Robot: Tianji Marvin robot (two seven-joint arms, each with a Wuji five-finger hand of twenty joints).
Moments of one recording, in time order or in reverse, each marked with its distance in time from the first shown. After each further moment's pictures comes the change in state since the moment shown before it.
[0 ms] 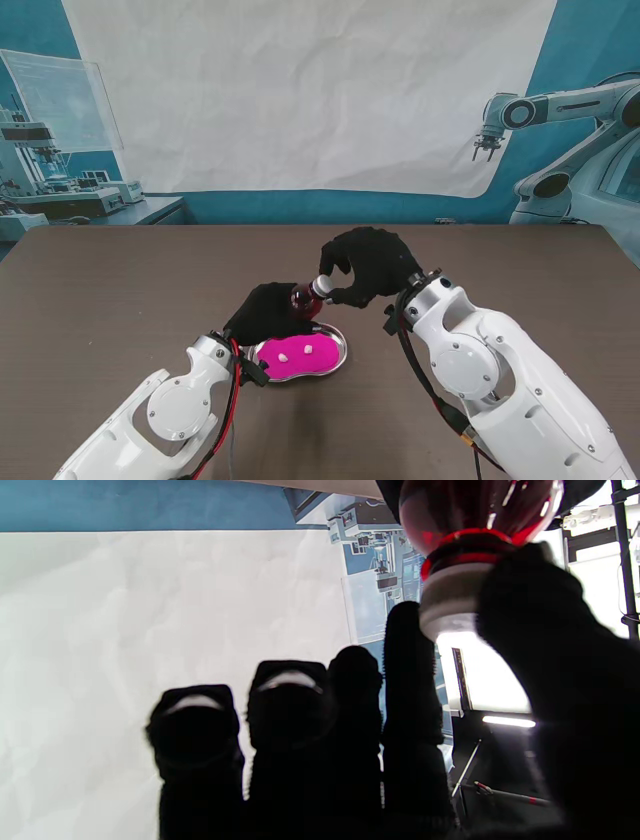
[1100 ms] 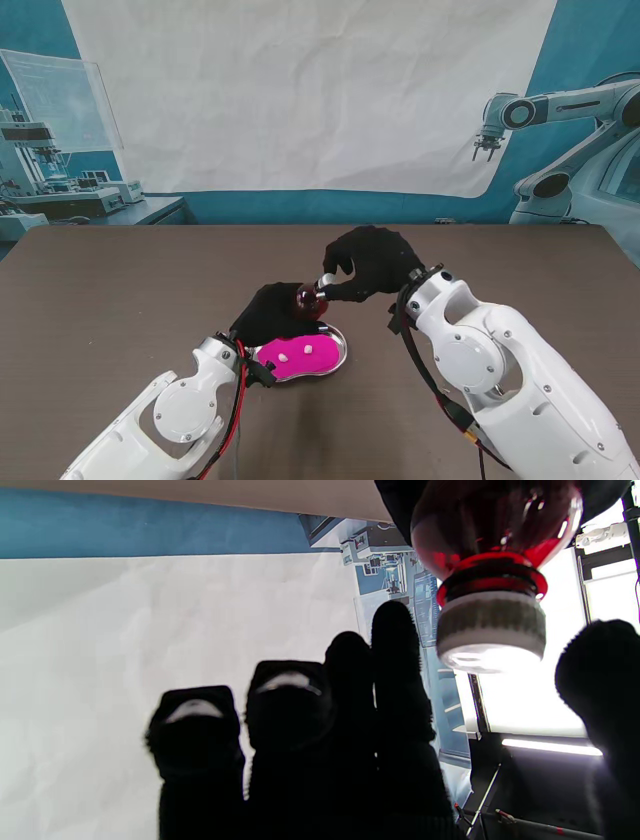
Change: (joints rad) left arm -0.007 -0.008 0.027 0.001 -0.019 -0.008 0.024; right arm 0.008 0.013 0.011 -0.039 0.019 0.066 0.109; left_hand 0.000 0.000 0.000 0.000 0.000 0.000 0.001 -0.001 0.001 0.000 0.000 0.001 0.000 0.000 0.001 0.000 -0.005 0.000 0.000 0.001; right_hand -0.304 0.334 -0.148 0.162 0.021 0.095 -0.169 0.273 0.006 0.030 -0.089 -0.087 0.000 0.004 0.006 0.013 0.011 -0.005 0.018 0.025
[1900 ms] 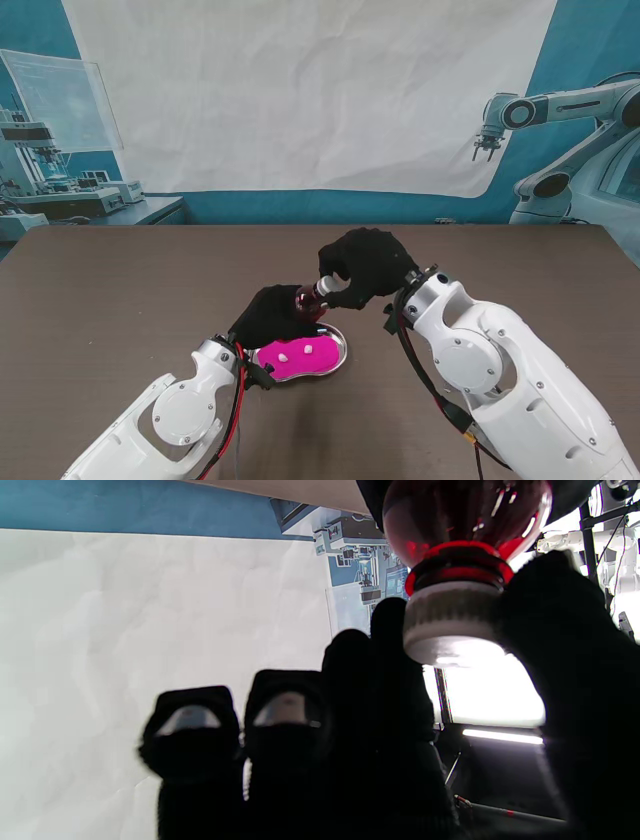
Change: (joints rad) left arm 0.013 0.000 -0.008 -0.006 0.003 0.009 -0.003; right arm 0.016 -0.006 -0.013 0.044 -0.020 -0.123 -0.062; left_hand 0.000 0.000 0.000 0.000 0.000 -0.001 0.006 0.000 0.000 0.000 0.000 0.000 0.000 0.000 0.001 0.001 -0.001 0.000 0.000 0.008; right_hand 0.259 -0.244 0.062 -0.155 0.027 -0.009 0.200 -0.252 0.139 -0.006 -0.014 0.023 0.000 0.002 0.087 0.034 0.054 0.000 0.015 0.001
